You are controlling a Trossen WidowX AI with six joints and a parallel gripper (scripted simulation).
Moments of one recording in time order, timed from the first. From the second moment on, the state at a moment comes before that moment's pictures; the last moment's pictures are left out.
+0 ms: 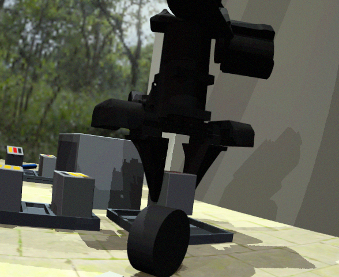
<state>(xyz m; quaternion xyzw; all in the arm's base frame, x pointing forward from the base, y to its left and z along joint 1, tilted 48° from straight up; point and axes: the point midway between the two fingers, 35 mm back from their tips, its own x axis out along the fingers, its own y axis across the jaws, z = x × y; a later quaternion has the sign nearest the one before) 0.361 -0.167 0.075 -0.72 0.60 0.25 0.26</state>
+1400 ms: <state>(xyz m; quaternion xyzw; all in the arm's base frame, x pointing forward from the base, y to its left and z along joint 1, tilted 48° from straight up) 0.347 -0.097 0.133 -0.72 0.59 0.26 0.26</state>
